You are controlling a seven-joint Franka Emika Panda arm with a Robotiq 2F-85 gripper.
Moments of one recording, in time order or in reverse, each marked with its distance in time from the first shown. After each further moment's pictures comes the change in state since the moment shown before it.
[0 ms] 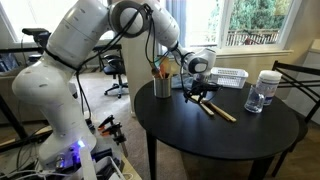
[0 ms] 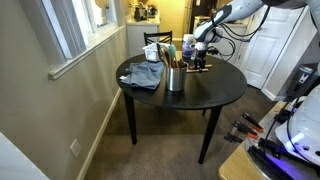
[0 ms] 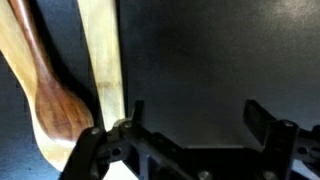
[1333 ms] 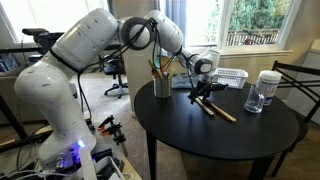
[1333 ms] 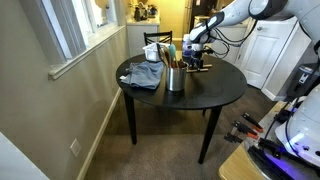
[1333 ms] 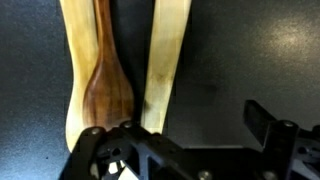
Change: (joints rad) arm 0.049 0.153 -0.047 0.248 -0.032 -0.097 -0.142
